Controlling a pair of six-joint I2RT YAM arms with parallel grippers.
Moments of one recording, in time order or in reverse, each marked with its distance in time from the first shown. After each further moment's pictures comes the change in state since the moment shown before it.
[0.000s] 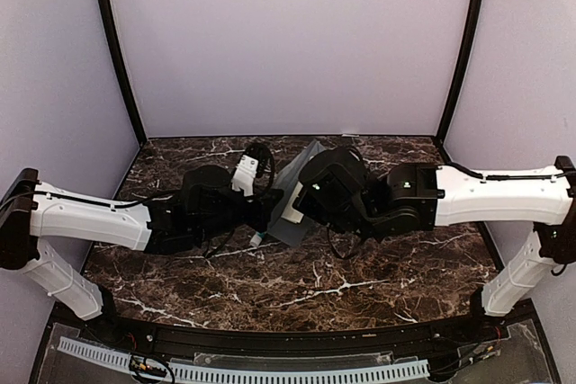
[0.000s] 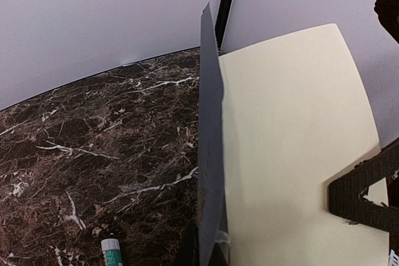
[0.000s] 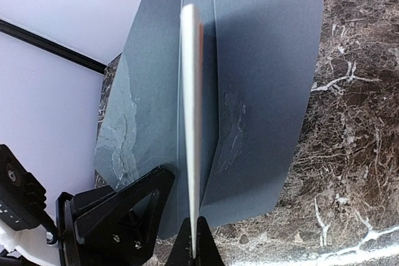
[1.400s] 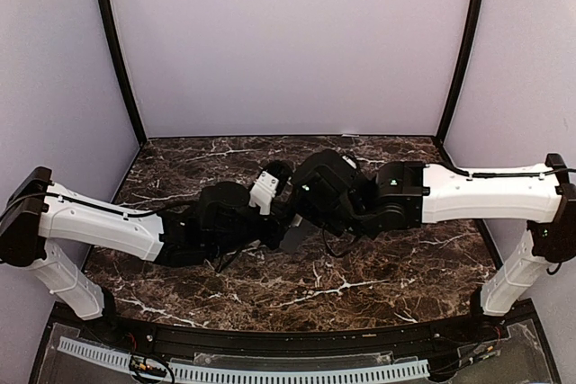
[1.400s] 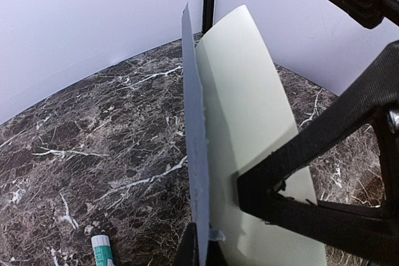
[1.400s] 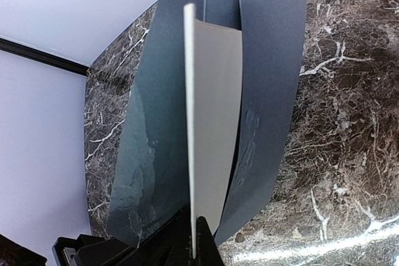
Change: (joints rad) left arm -0.108 0.069 0.027 0.001 -0.095 0.093; right arm -0.030 0.057 0.027 -0.051 -0.043 0.087
